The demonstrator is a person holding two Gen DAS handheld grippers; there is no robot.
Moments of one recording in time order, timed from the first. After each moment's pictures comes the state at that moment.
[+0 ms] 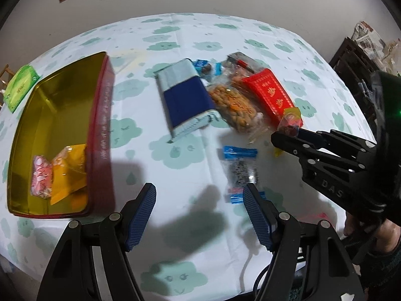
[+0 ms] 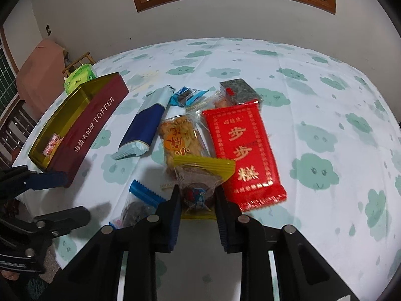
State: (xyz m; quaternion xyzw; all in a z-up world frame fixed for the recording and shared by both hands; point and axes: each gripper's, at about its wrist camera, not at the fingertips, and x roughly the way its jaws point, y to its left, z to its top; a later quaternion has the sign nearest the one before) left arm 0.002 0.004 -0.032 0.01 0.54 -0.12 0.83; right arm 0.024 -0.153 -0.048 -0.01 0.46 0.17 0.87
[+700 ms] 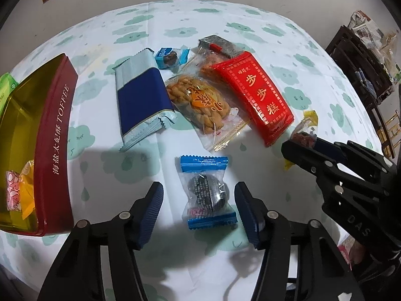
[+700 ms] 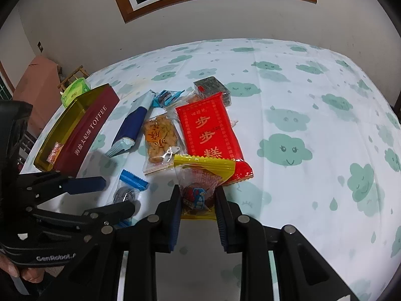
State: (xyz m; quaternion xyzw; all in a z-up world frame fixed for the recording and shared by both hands) left arm 0.023 -0.041 -0.054 0.02 0.56 -0.14 0.81; right arm 0.006 -0.192 -0.045 0.04 0.46 0.15 0.87
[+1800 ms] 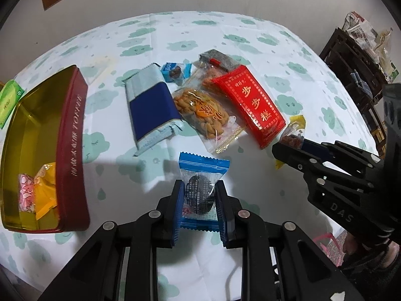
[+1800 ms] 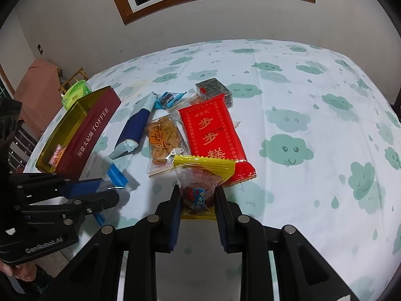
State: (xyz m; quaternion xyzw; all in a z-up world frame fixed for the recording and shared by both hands) left arm 0.012 -0.029 -0.028 0.02 0.54 -0.14 0.83; right arm 0.005 -0.188 -0.041 0.04 0.46 0.15 0.87
